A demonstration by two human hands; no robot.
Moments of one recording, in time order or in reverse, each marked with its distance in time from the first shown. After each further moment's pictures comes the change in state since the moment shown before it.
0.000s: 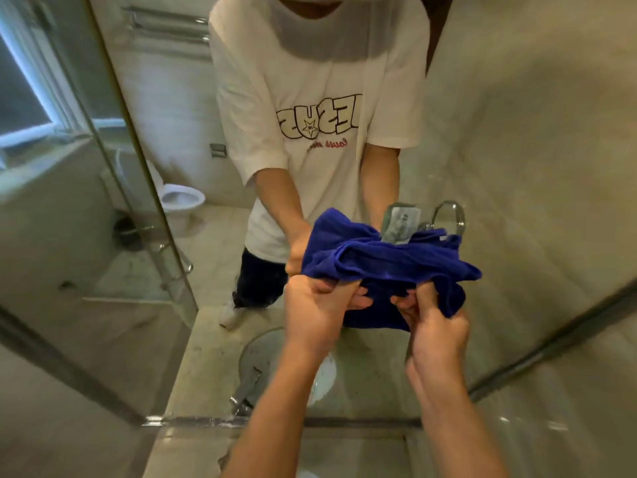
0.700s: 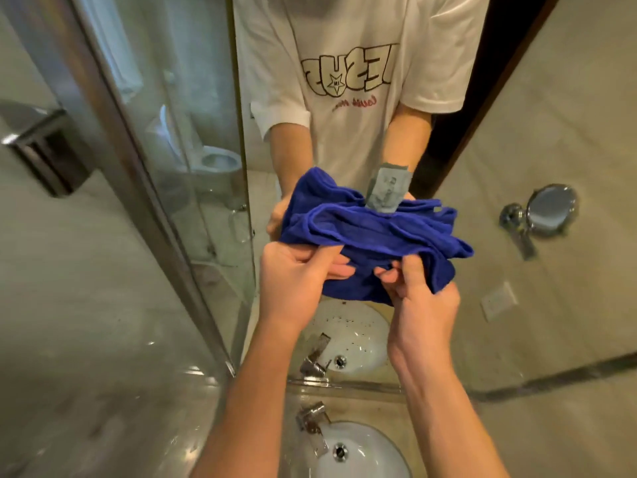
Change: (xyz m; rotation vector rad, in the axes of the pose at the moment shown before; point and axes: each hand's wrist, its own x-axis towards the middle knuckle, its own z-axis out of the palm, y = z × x) left_hand 0.032 0.063 -0.280 0.075 0.128 0.085; right_hand -0.199 0.085 0.194 -0.031 -0.171 0.109
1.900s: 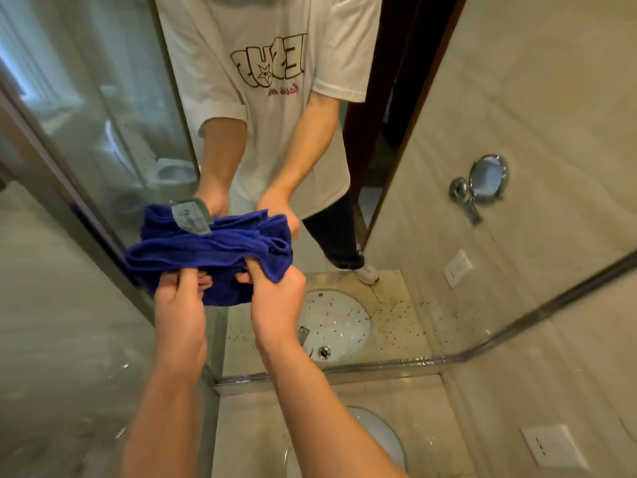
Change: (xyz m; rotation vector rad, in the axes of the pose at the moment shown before) left_hand -0.003 -0.055 -0.069 0.002 0.352 -0.045; right_hand -0.044 0.066 0.045 -0.161 -0.180 0.166
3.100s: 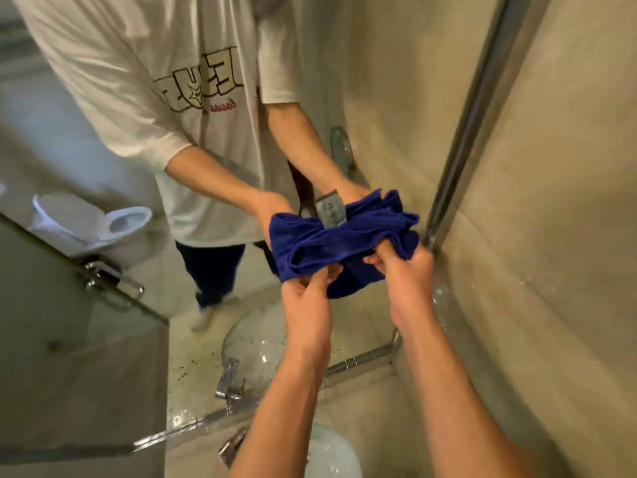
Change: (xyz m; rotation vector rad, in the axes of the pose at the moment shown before) left_hand -0.322 -0.093 0.458 0.027 -0.494 -0.187; right_hand 0.185 -0.134 -0.544 0.038 0.383 -0.130
